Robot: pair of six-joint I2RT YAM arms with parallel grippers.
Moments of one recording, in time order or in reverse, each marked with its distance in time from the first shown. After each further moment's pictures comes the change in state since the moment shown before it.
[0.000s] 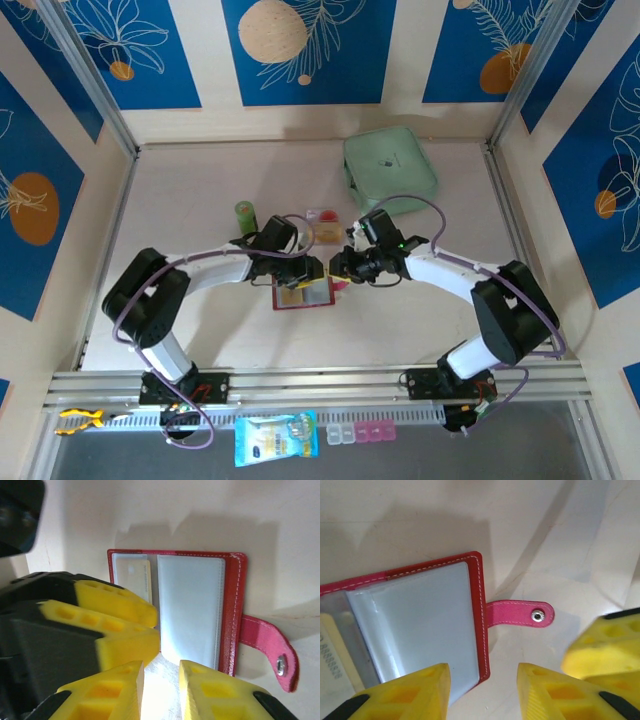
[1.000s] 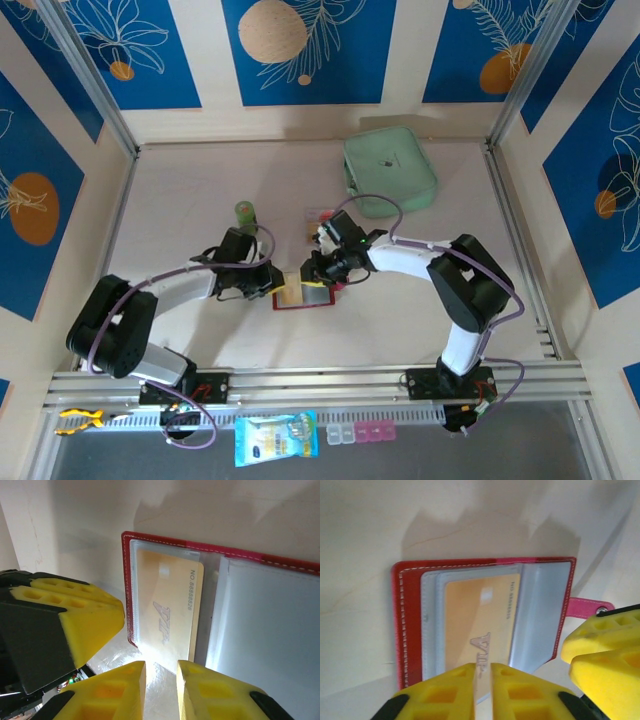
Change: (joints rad) left arm 0.198 -0.208 -0.269 0.004 -0.002 0.029; right arm 0.141 0.266 0.199 0.008 -0.026 0.016
